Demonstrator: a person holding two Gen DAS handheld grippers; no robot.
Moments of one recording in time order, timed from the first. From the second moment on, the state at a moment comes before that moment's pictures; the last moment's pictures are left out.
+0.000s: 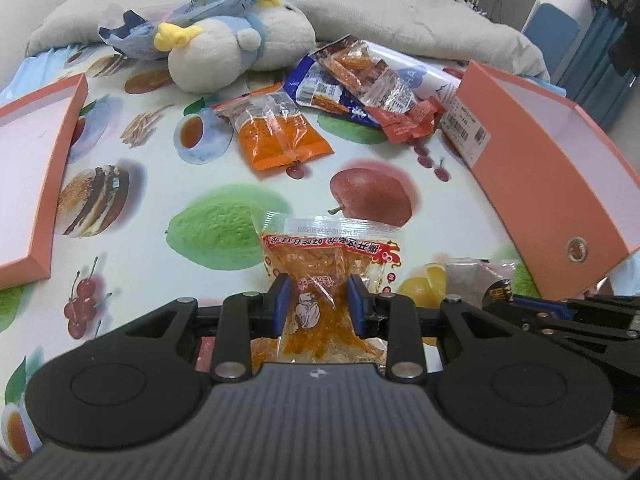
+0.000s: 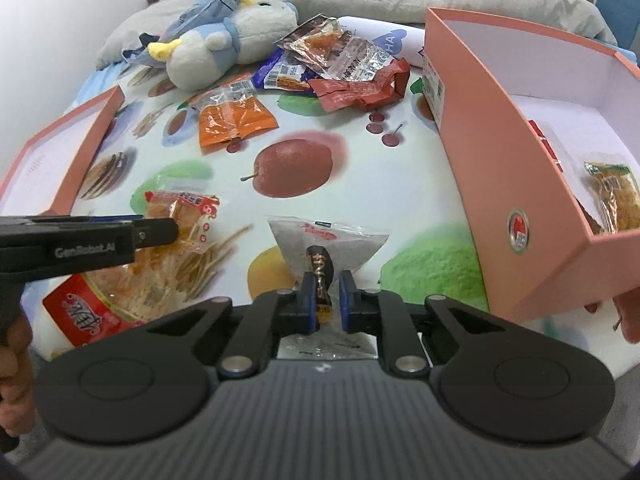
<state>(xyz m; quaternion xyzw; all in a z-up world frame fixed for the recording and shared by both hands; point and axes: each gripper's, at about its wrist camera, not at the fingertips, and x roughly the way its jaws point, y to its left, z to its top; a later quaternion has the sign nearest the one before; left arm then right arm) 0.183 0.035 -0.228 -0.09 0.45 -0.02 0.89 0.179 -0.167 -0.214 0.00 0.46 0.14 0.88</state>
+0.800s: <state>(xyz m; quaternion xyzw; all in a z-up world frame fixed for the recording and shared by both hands) 0.200 0.009 -0.133 -0.09 0.40 -0.07 0.91 0.183 -0.201 -0.125 0.03 0.39 0.12 0.91</state>
